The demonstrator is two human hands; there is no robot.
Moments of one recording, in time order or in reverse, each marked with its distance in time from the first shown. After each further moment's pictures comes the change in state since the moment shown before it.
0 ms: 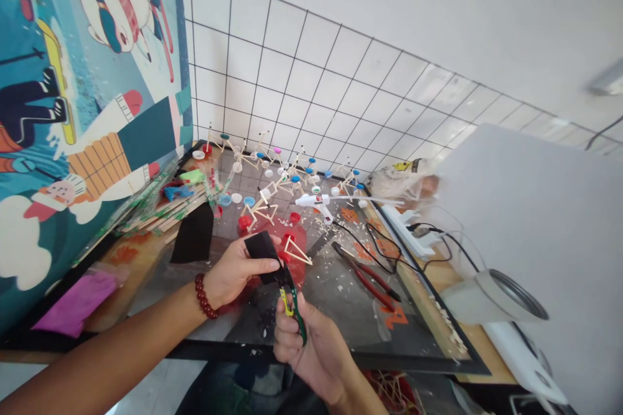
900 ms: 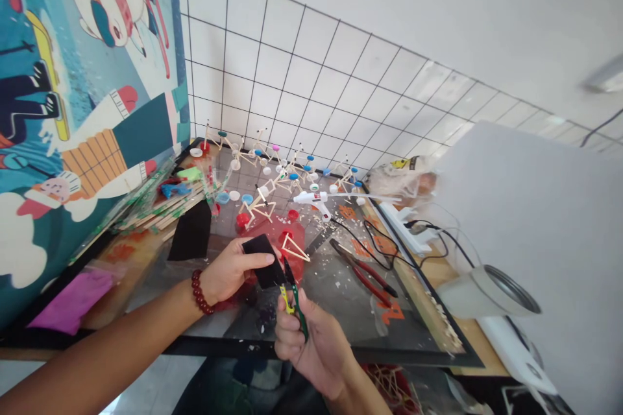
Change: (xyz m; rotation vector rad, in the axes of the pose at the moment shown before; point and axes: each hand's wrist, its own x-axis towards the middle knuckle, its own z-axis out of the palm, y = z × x) left_hand 0.001 -0.001 -0.005 0.014 -0.091 -0.041; right_hand -0.006 -0.004 0.002 -0.031 -0.035 -0.003
